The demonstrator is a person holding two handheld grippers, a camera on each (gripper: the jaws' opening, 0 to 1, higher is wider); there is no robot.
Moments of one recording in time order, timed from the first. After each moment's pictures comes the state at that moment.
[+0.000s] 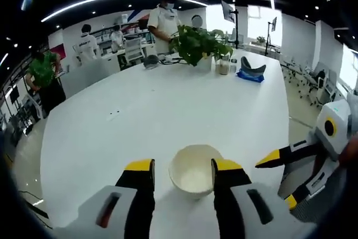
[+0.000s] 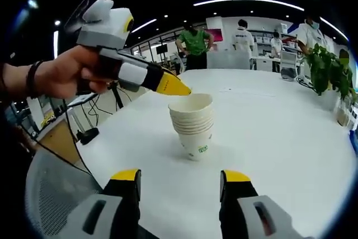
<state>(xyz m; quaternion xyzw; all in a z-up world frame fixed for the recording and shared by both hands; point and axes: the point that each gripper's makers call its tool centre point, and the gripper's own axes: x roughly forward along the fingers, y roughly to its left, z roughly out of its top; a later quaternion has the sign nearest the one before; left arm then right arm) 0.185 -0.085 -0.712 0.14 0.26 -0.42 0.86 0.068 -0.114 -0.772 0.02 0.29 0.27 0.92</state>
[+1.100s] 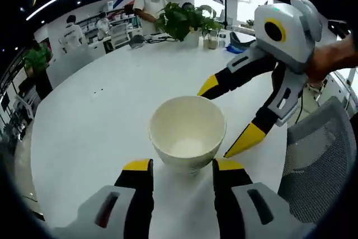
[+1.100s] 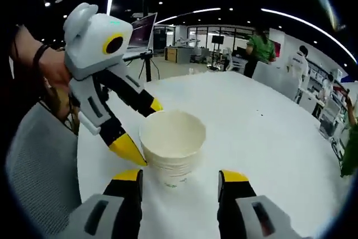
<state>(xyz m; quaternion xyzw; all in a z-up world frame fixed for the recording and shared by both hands) 0.173 -0.081 -0.775 0.19 0.30 -0.45 0.82 0.165 -0.106 -0.776 -0.17 0.26 0.45 0.83</state>
